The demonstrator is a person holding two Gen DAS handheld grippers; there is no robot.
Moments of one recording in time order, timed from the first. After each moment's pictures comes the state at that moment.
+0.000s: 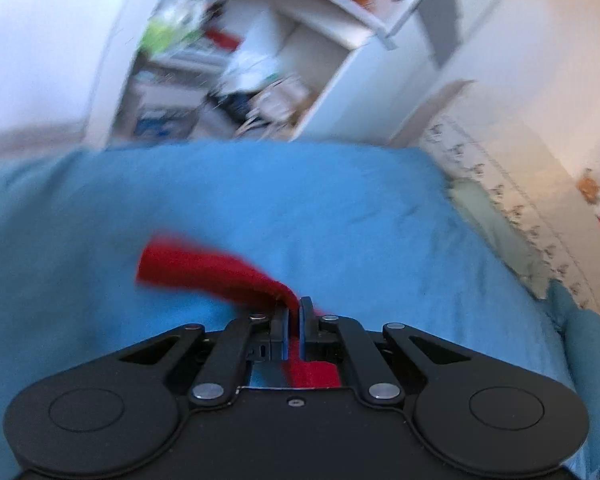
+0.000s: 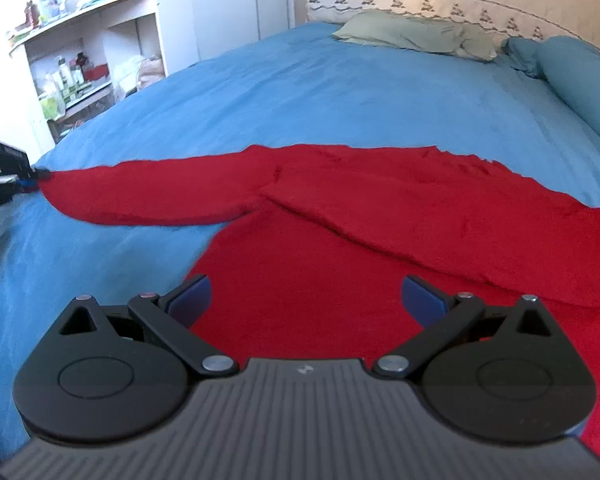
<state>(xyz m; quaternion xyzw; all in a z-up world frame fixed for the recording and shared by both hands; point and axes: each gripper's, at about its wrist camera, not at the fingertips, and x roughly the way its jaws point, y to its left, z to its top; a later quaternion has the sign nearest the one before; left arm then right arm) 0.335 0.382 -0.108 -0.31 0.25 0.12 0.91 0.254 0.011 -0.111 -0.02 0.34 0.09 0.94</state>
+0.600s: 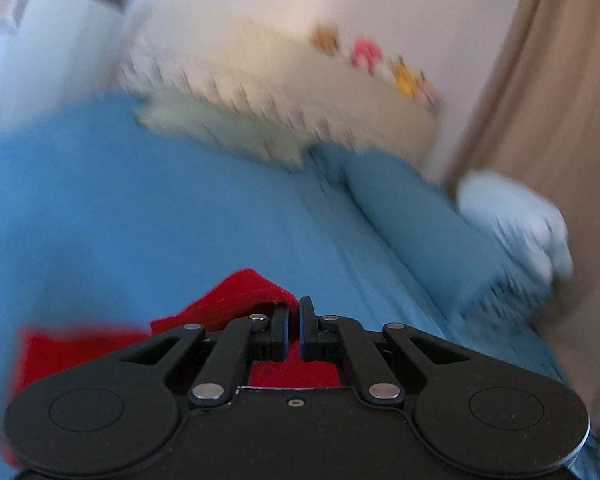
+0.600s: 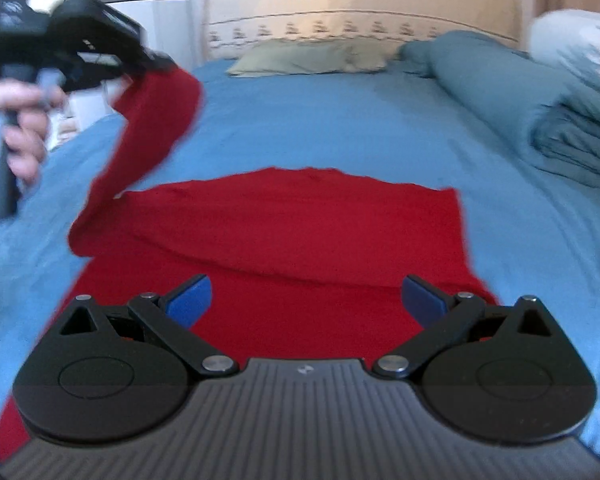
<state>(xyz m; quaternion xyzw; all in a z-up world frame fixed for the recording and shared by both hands) 0.404 -0.023 -0.039 -0.15 0.28 -0.23 0.92 0.197 -0.155 -0.083 0.02 0.30 -0.03 0.95</state>
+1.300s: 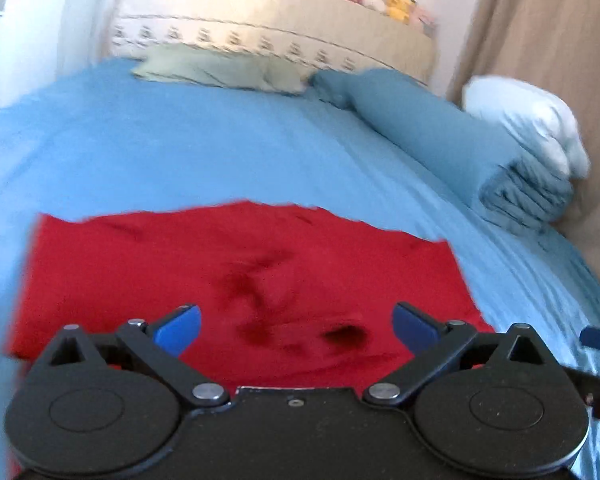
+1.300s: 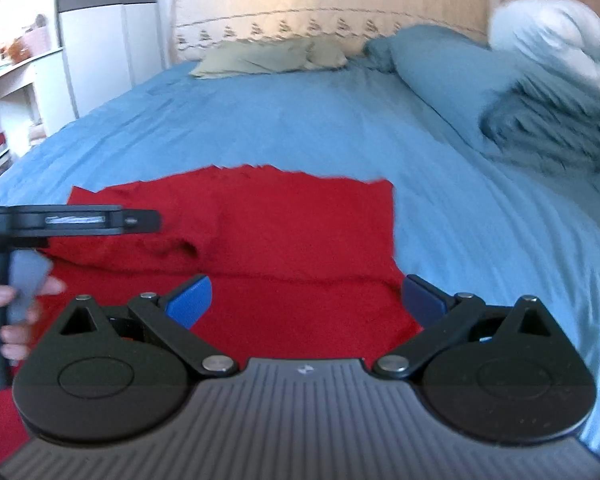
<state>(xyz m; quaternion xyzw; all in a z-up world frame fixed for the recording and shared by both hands) 0.348 -0.020 -0.114 -0.06 0.32 -0.20 0.92 0.192 -0.207 -0.081 0.01 0.30 -0.05 0.95</state>
